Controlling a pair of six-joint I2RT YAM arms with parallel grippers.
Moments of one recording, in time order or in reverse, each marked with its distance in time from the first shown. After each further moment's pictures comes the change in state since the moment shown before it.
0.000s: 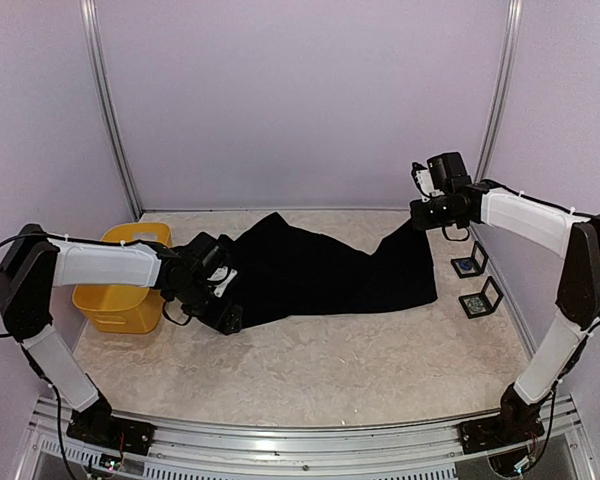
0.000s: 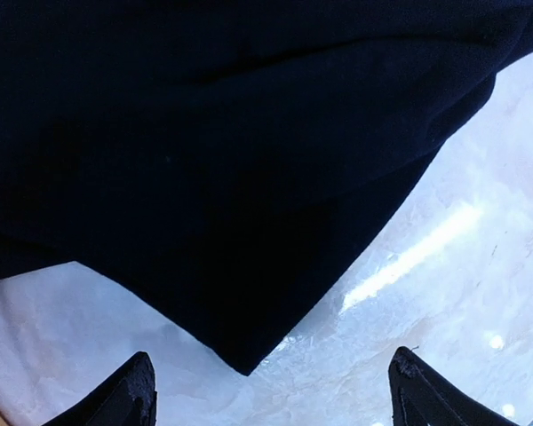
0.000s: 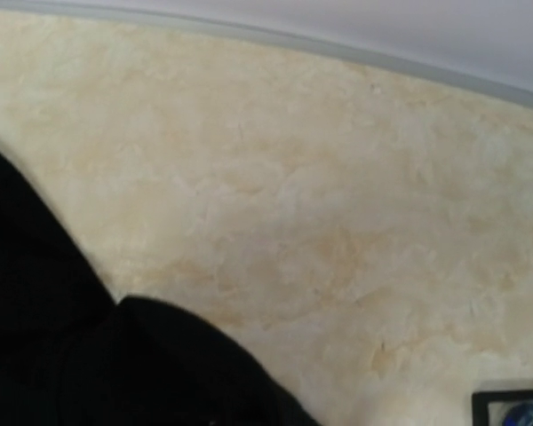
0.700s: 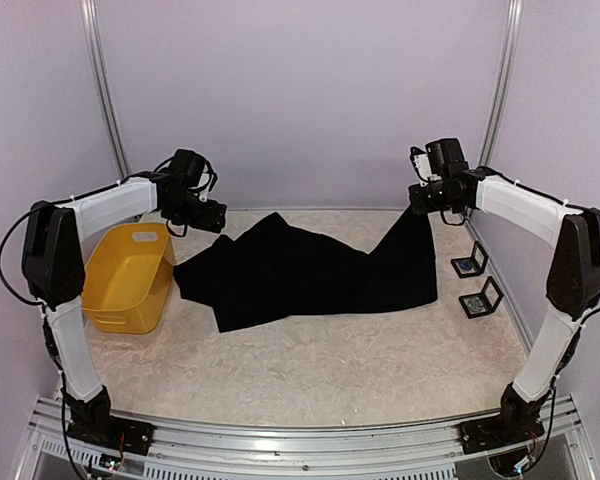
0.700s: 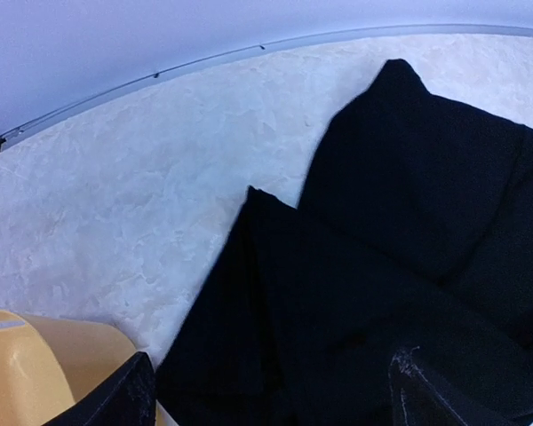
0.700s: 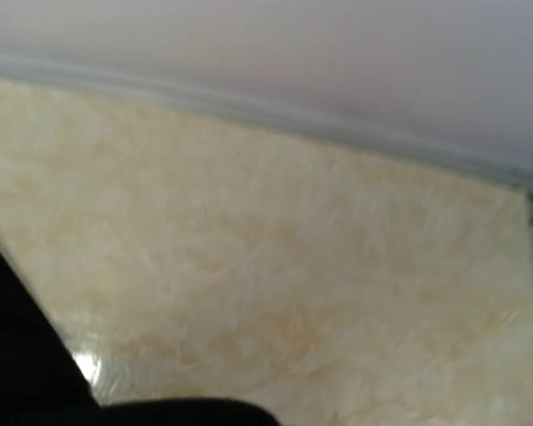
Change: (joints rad) left arm 0.310 0.280 0.656 -0.035 -0.132 0.070; right arm -0.023 0.055 0.144 -0.007 0.042 -0.067
